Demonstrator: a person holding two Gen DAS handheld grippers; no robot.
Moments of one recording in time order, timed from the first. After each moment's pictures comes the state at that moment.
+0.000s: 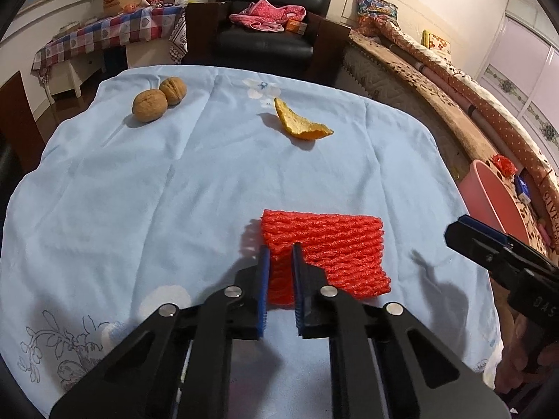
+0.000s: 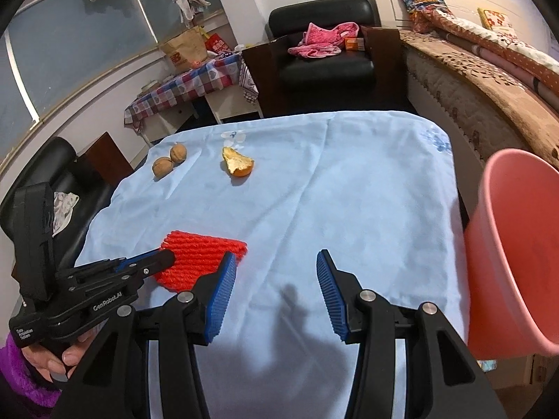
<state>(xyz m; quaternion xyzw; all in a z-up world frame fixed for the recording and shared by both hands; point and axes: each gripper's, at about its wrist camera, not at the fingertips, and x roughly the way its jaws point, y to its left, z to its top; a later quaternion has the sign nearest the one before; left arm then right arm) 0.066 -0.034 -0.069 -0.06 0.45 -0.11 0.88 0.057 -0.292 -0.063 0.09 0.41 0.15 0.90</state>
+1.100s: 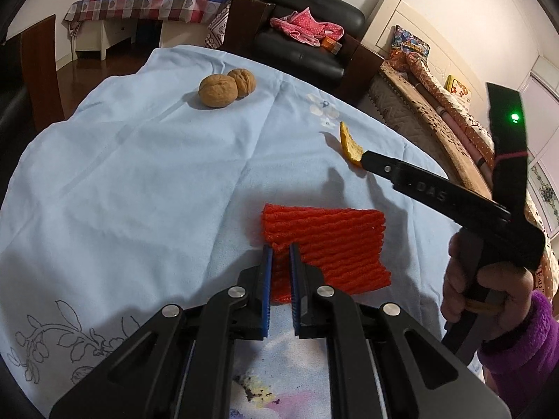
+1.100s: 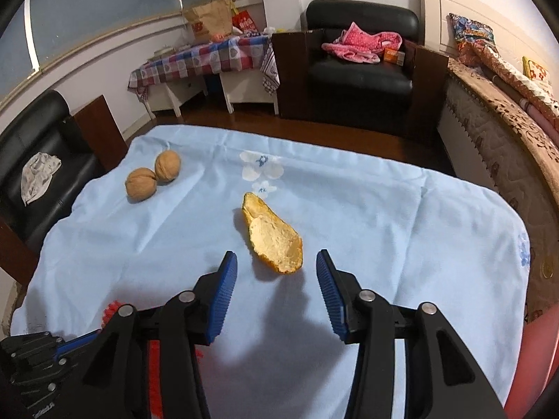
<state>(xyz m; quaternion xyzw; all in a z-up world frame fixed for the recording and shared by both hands) 0.068 0.028 -0.077 -0.16 0.44 -0.08 0.88 0.190 -0.190 -0.086 -0.02 0.42 0.17 0.89</state>
